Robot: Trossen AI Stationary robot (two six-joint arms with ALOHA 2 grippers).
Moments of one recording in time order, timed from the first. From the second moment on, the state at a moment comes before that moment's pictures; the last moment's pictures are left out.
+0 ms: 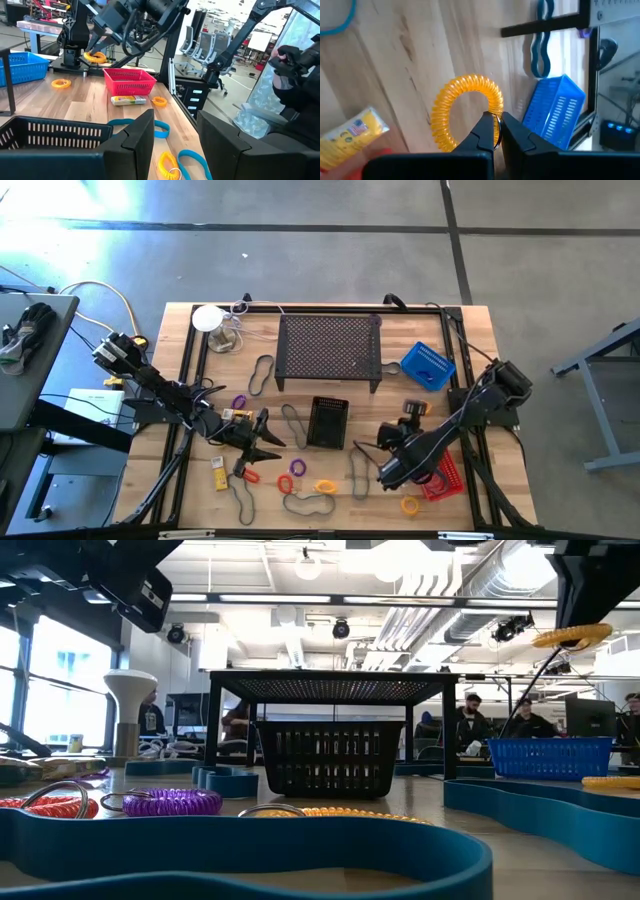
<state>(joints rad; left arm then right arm) -0.60 1.37 0.32 1.12 -0.31 -0.24 0.63 1.79 1.44 -1.57 0.50 0.92</state>
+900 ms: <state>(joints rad) -0.59 1.37 0.32 1.12 -0.31 -0.24 0.21 1.32 1.04 -1.56 0.57 1.18</state>
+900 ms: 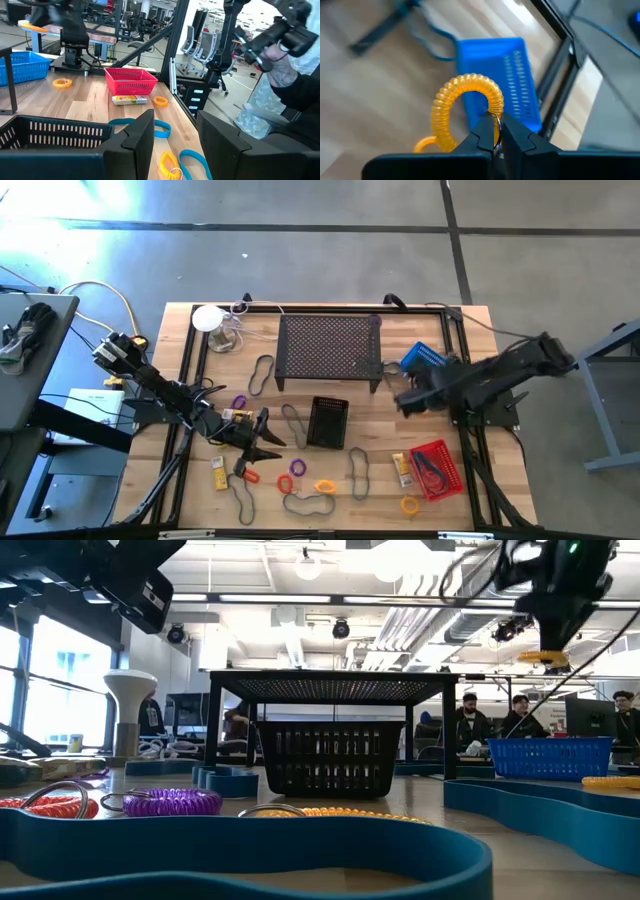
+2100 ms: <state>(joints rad) -0.59 1.37 0.32 1.12 -0.31 -0.24 -0.25 1.30 0.75 -1.19 0.51 0.94</state>
